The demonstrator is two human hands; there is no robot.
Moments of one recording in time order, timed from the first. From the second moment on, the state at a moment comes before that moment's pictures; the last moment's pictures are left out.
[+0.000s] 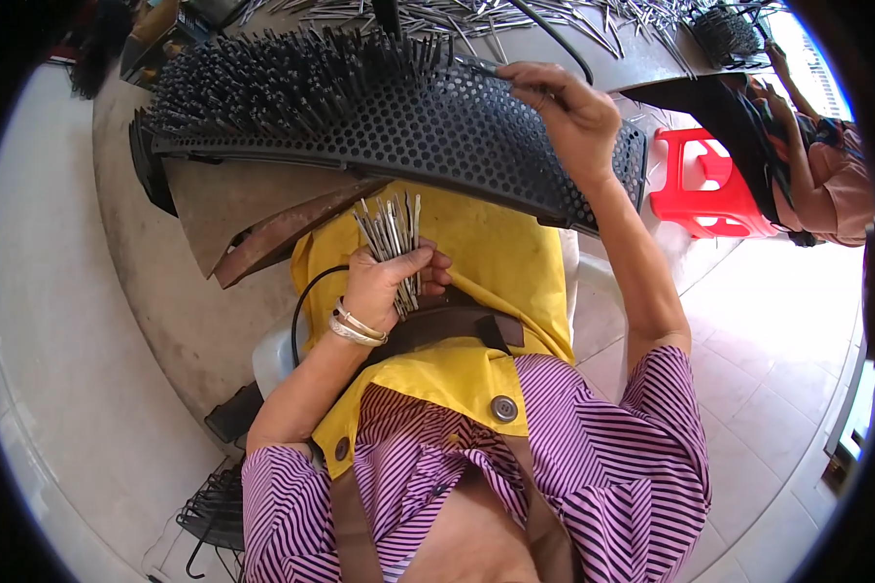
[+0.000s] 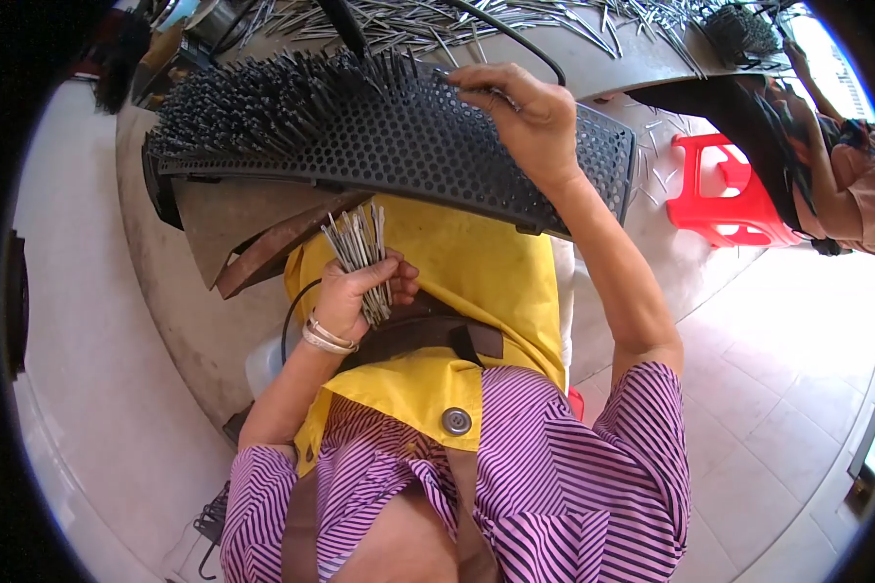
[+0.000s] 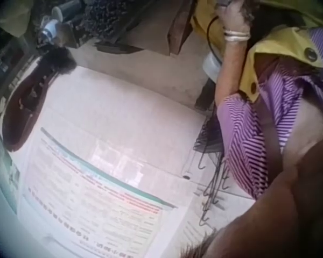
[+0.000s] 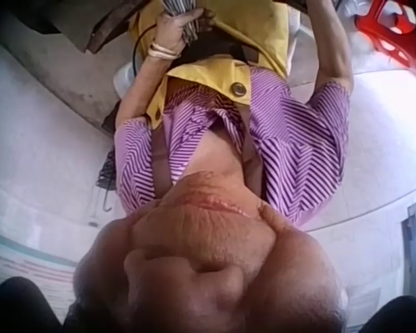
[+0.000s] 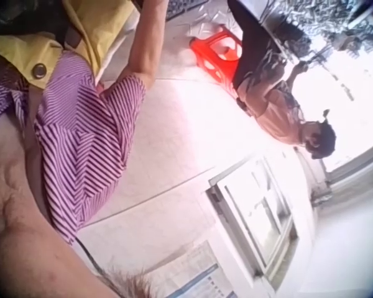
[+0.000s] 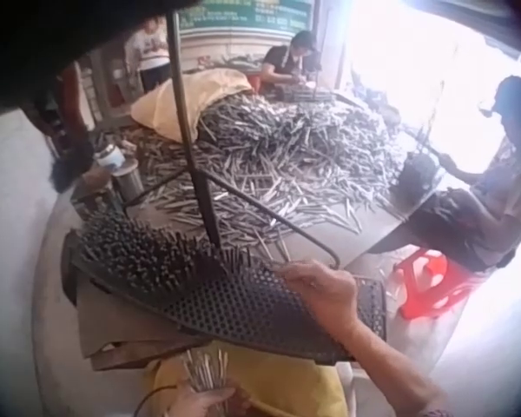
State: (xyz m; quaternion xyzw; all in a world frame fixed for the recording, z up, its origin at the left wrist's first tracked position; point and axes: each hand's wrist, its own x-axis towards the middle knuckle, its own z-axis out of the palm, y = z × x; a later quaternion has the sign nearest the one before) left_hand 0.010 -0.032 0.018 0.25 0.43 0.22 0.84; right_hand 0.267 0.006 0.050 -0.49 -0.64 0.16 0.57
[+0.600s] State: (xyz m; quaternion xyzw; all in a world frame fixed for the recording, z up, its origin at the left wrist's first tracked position) left_hand 0.008 -0.030 0.017 0.24 0.43 0.20 0.84; right_hand 0.275 0.023 0.046 -0.54 -0.61 0.19 0.55
